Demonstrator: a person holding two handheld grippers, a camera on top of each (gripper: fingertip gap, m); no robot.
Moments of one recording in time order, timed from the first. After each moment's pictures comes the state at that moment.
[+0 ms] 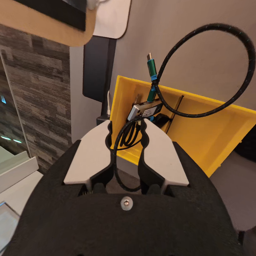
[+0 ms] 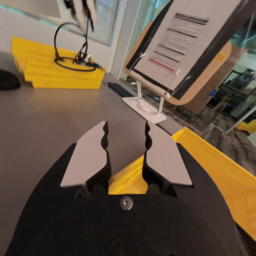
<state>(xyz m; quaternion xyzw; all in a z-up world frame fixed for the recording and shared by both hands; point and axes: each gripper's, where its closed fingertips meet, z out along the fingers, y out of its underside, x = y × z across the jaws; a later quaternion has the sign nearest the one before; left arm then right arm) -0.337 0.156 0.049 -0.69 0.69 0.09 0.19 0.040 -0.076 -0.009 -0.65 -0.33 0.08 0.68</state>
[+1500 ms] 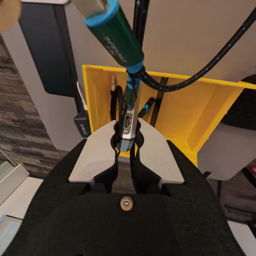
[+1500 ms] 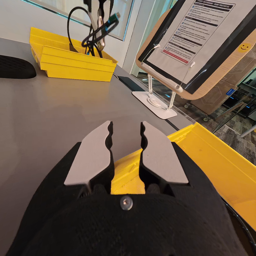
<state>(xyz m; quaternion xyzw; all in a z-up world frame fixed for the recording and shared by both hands) -0.345 0.144 0.018 -0.67 0.73 0.08 0.05 0.041 -0.086 -0.027 -0.65 -0.37 0.11 0.66</state>
